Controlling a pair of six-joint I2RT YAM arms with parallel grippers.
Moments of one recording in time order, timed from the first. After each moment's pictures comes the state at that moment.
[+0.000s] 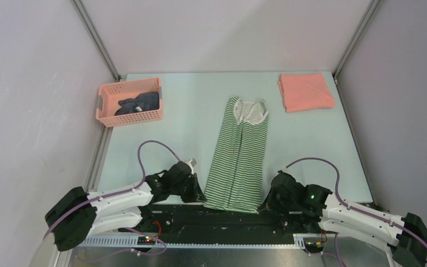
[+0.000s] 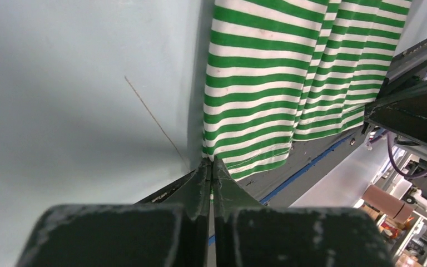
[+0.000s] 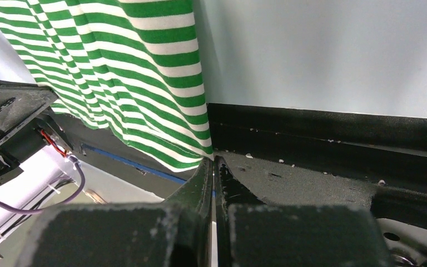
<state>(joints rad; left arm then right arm) -0.88 1.02 0.27 -0.16 0.24 -1.03 1.00 0.63 0.26 -0.63 -0.11 1.39</state>
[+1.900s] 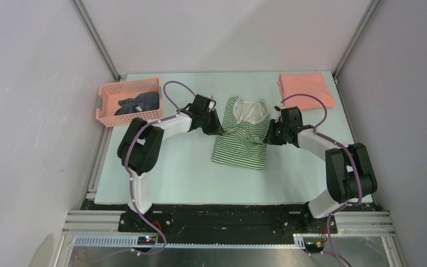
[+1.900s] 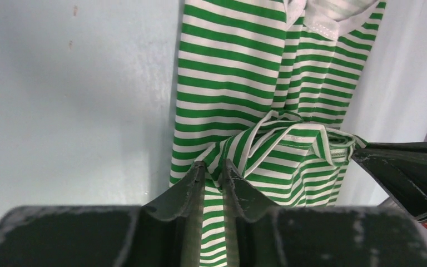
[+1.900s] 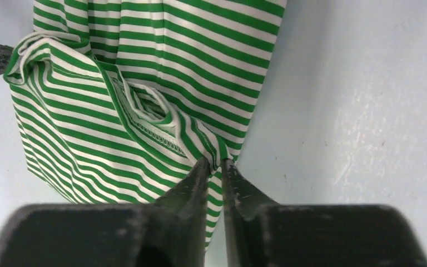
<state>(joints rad) -0.50 1.98 1.30 -0.20 0.28 -0.70 0.24 1.55 0.85 -0.18 -0.23 0.34</state>
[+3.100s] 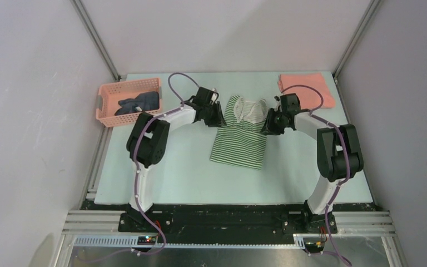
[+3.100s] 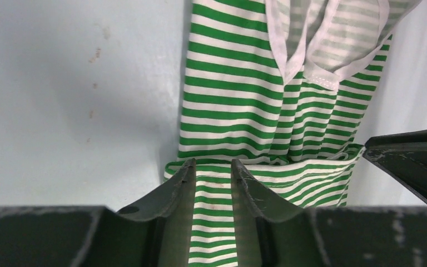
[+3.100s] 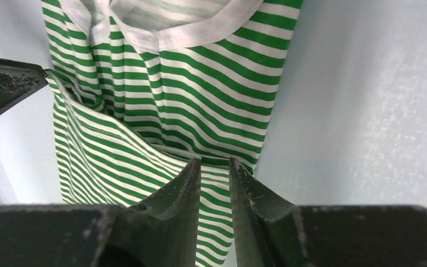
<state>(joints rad) -0.49 2.13 1.51 -0.27 0.25 -0.60 0.18 1.81 1.11 -0.29 -0.32 0.39</state>
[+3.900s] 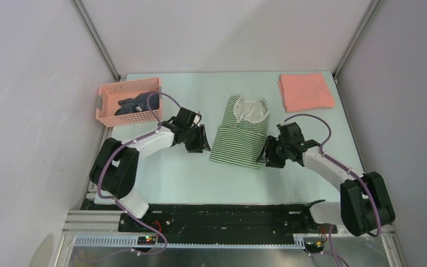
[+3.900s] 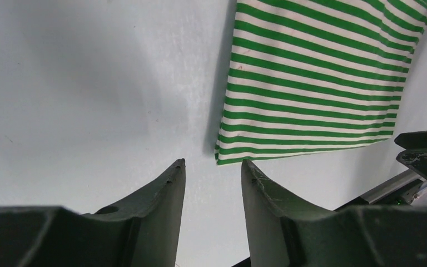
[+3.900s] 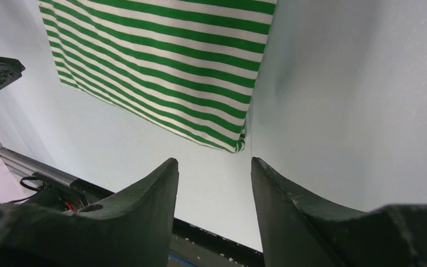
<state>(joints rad) -0.48 1.63 0.98 -0.37 0.25 -0.59 0.34 1.28 0.68 -0.41 -0.30 0.64</state>
